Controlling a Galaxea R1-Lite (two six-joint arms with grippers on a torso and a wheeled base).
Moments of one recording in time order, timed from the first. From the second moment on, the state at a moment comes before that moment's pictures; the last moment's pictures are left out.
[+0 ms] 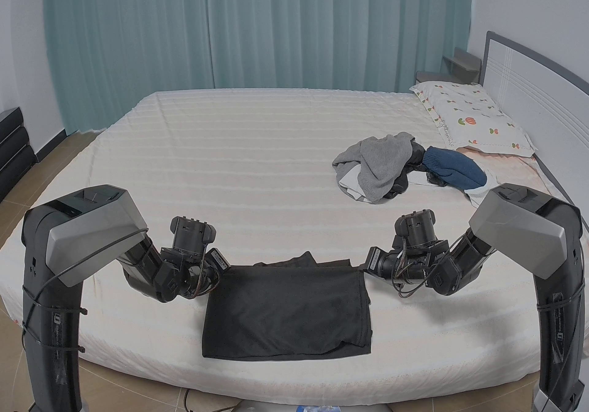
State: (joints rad) left arm -0.29 2.39 -1.03 -0.59 0.13 -0.91; right arm 0.38 2.43 -1.12 -0.66 0.18 0.72
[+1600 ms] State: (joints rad) left arm -0.26 2.36 -1.00 -0.59 0.05 -0.99; right arm 0.37 2.29 -0.88 -0.68 0.20 0.71
